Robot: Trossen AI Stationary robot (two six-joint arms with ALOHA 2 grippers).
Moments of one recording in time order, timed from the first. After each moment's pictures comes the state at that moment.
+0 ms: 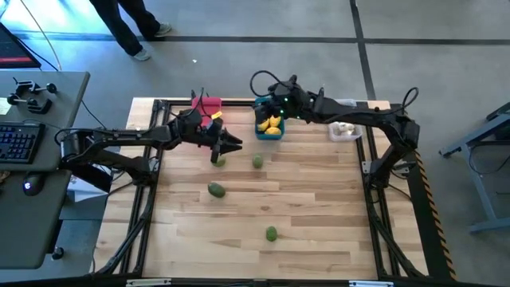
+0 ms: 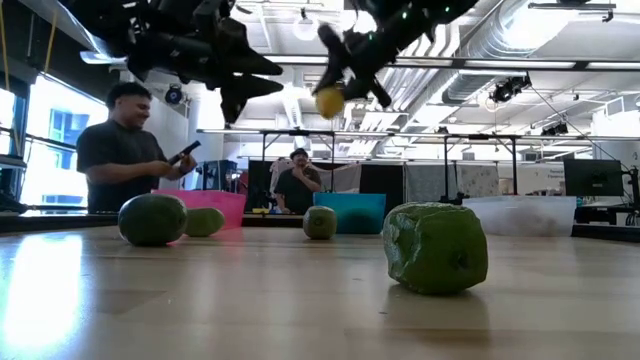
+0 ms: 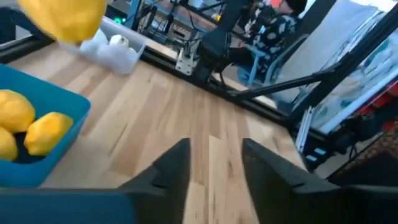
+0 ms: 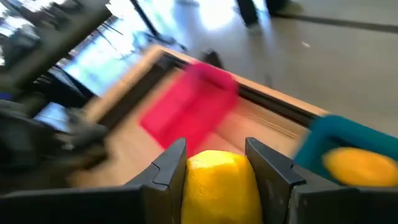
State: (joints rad) left arm 0.37 1.23 0.62 0.37 0.43 -0.35; right arm -0.37 1.69 1.42 -0.22 0.12 0.54
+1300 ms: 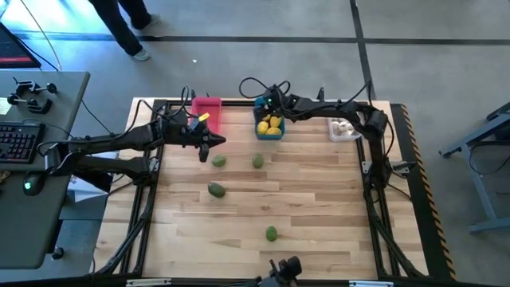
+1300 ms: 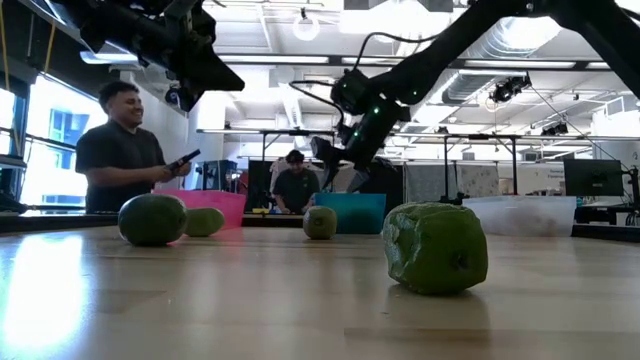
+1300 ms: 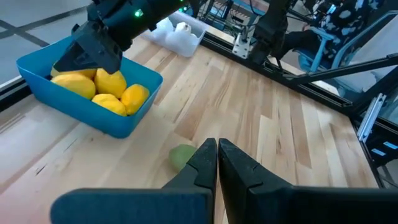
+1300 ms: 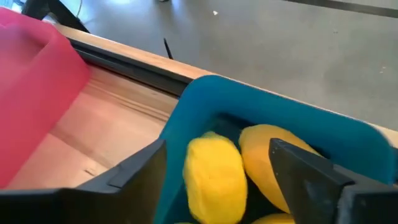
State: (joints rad) left arm 0.37 0.95 0.62 -0.07 0.19 -0.26; right arm -0.52 2.03 1.41 -0.15 0.28 0.52
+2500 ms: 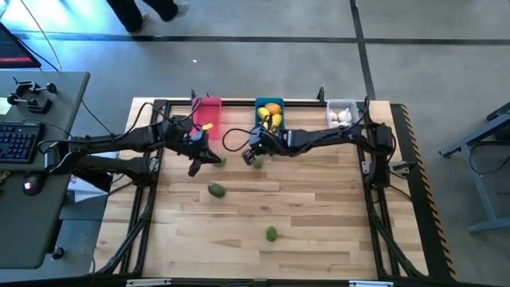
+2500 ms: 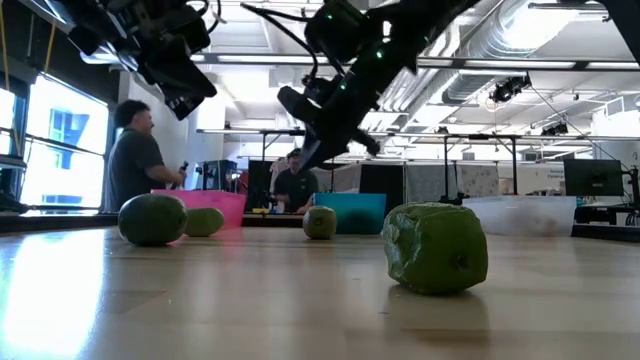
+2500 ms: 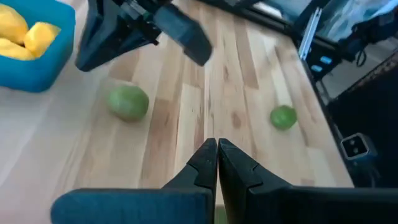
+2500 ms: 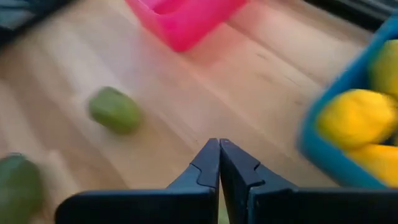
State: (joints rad) left arm 0.32 0.95 0.62 -0.26 0.44 -0.11; right arm -0.13 1.94 1.38 -0.28 0.32 0.54
